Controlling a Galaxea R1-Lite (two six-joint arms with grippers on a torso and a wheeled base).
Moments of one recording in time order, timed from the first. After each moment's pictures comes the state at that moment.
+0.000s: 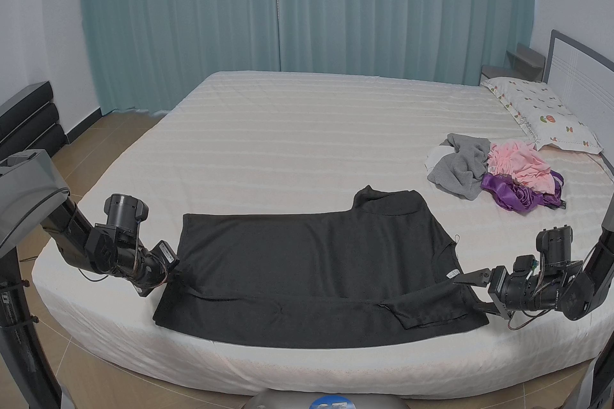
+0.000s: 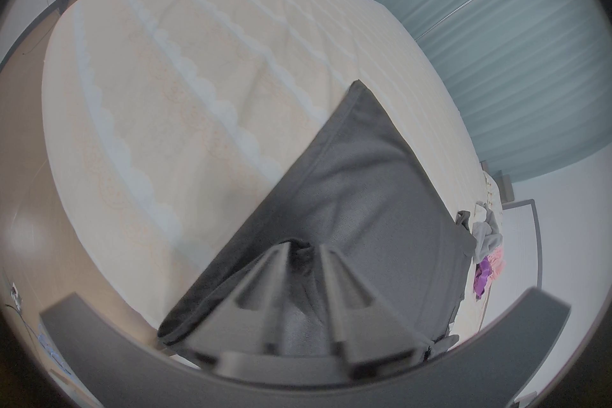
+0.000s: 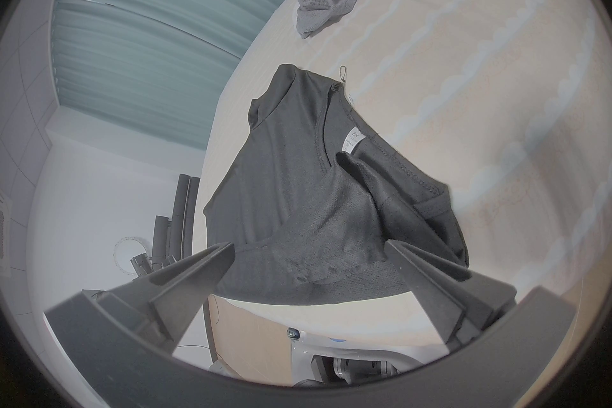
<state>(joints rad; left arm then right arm) -0.03 2.13 -0.84 -0.34 -0.17 -0.81 0.02 1.98 -0.29 -0.91 0.49 0.72</state>
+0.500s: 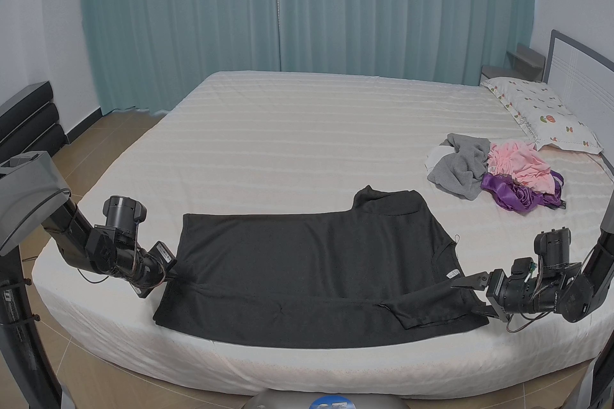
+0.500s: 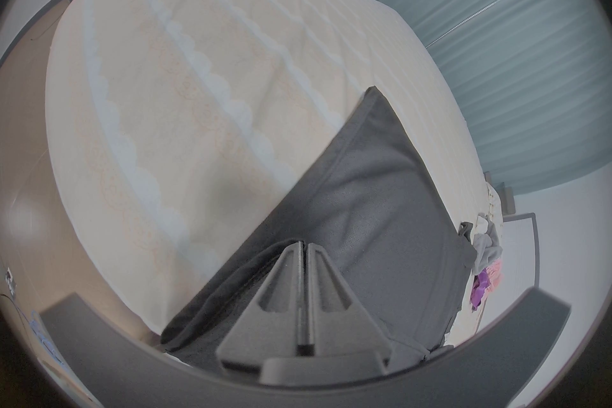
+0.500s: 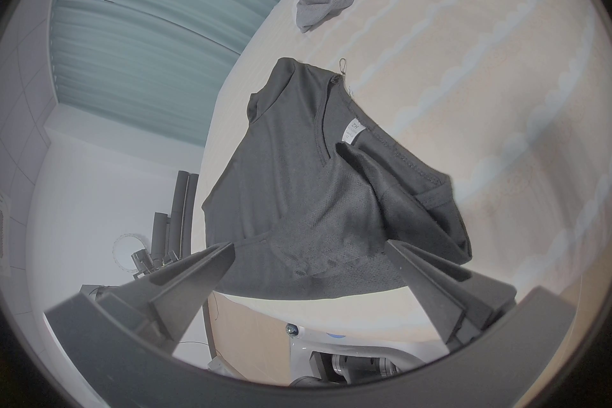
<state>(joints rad) -0.01 2.15 -0.85 -0.34 -0.16 -0.85 0.03 1.98 -0.28 -0.91 0.49 0.72</state>
